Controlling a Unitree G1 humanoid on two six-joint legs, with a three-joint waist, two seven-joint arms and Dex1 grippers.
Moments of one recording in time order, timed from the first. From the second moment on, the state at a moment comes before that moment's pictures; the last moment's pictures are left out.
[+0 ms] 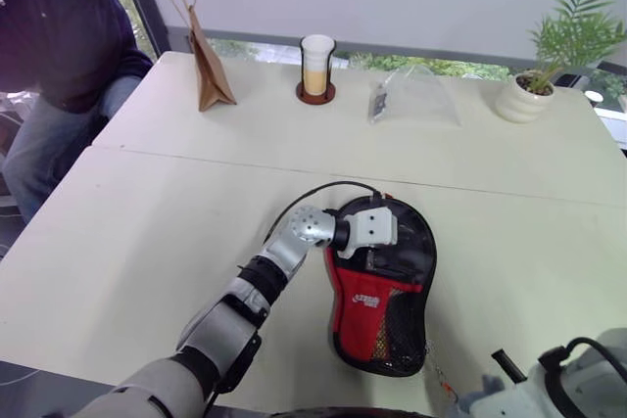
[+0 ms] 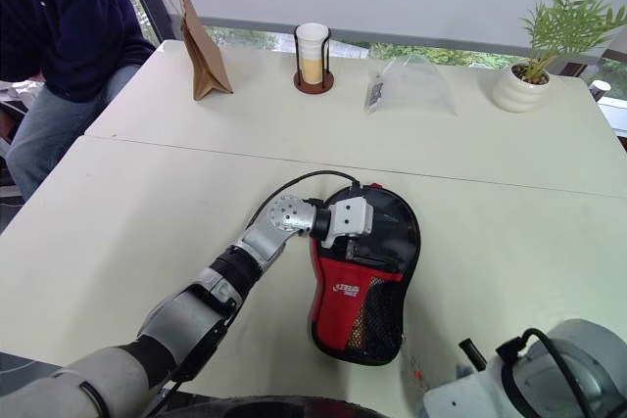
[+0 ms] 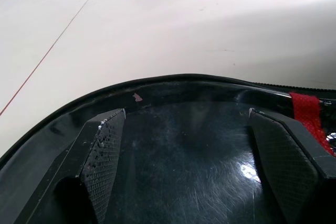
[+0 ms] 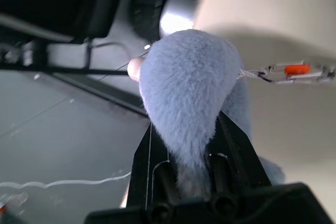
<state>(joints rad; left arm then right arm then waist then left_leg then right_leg) -0.72 -0.03 -0.46 0.76 0.08 -0.29 -1.04 0.87 -1.19 -0.35 -0.96 -0.22 0.09 1.48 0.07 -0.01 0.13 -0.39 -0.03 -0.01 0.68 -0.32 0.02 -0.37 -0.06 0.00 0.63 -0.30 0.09</state>
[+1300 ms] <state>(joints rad) -0.66 0.41 -0.13 0.17 -0.30 0.35 -1.20 -0.24 -1.32 -0.17 -0.21 0.12 0.30 1.40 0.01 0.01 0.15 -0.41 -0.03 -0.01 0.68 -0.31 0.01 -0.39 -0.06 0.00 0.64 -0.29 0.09</state>
